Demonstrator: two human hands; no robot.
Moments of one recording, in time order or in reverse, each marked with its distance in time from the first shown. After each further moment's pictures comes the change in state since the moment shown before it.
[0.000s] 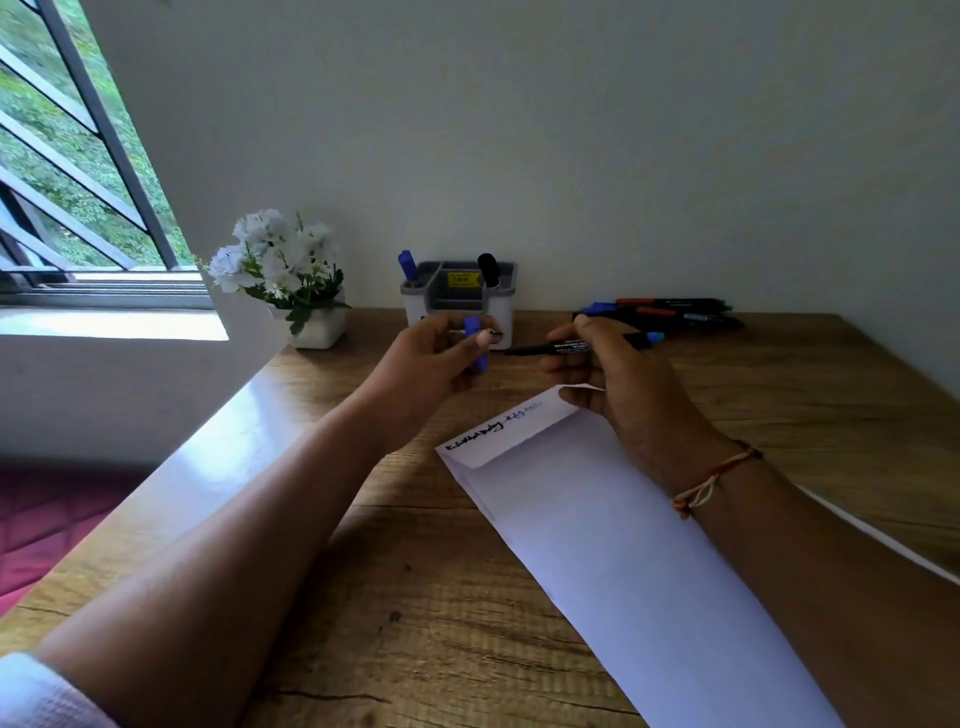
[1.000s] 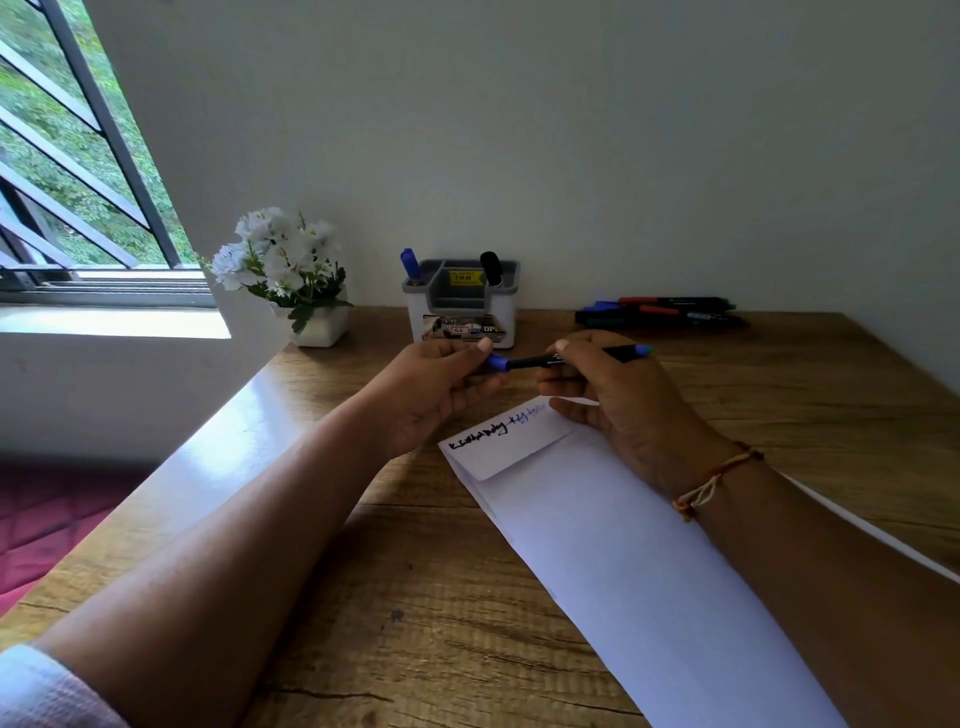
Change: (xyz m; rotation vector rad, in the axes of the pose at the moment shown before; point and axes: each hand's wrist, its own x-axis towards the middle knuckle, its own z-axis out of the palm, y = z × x) left_hand 0.005 -0.003 0.002 -0.360 -0.002 -0.355; right_hand 0.006 0.013 0.000 0.041 -0.033 0.114
